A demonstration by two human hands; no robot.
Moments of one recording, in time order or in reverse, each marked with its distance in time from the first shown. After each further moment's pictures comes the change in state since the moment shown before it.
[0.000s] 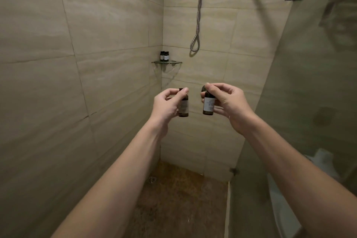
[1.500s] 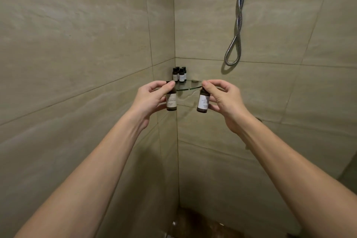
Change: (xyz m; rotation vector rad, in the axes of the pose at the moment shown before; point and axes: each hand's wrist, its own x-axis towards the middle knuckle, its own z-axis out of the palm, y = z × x) left_hand 0.572 -0.054 -0.084 0.133 -0.016 -0.006; right_hand 0.551 0.139 0.129 0.139 0.060 0.002
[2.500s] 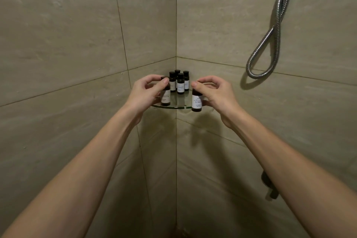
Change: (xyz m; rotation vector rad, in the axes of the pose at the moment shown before) left_hand 0.237 -0.077 0.050 0.173 0.183 0.107; right_hand 0.275 0.088 -0.021 -0.095 -0.290 -0.023
